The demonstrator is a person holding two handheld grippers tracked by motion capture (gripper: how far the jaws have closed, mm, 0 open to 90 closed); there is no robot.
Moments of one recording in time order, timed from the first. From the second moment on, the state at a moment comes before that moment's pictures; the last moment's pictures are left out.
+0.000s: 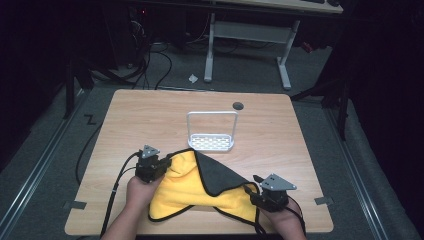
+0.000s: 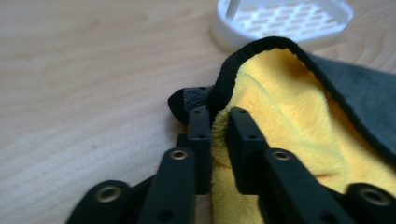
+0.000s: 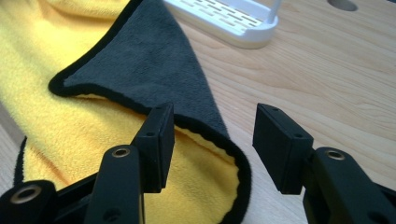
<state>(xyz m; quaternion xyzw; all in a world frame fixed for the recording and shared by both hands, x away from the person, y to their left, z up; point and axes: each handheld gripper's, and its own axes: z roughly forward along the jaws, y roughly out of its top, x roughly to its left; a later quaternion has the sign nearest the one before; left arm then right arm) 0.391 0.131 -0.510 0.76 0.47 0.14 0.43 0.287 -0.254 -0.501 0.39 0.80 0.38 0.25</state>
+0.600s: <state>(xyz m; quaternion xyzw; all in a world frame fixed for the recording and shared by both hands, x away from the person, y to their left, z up) 0.372 0.162 -0.483 0.73 0.49 0.21 0.43 0.290 -0.250 -0.507 0.39 0.81 0.38 0.24</state>
